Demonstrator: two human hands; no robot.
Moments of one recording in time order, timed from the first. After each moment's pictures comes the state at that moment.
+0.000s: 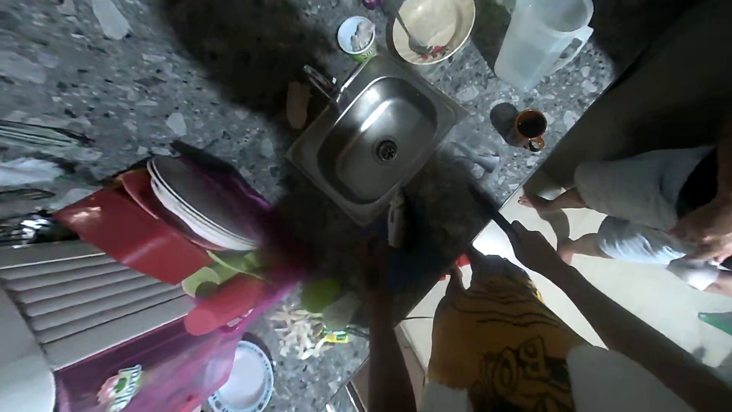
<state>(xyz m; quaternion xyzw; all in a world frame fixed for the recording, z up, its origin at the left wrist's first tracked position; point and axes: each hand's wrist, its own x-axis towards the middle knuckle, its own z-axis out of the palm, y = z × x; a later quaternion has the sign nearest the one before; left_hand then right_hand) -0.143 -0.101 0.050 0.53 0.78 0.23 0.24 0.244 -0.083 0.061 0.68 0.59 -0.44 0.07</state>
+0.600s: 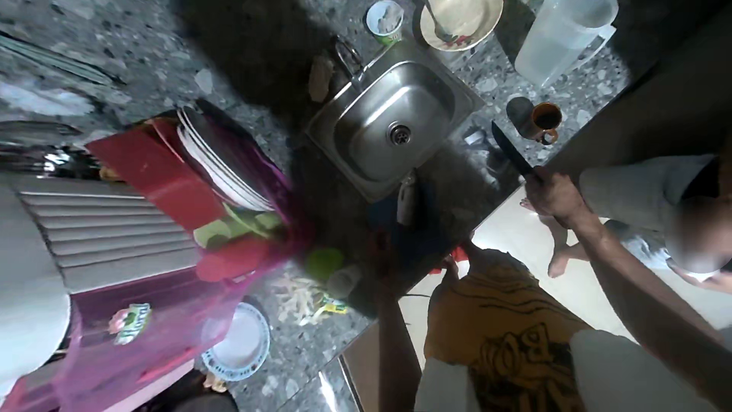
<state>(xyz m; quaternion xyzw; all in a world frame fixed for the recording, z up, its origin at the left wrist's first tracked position) -0.145 -0.157 0.027 0.47 0.81 0.26 0.23 0.262 -0.008 0.087 0.72 0.62 -0.32 -0.01</state>
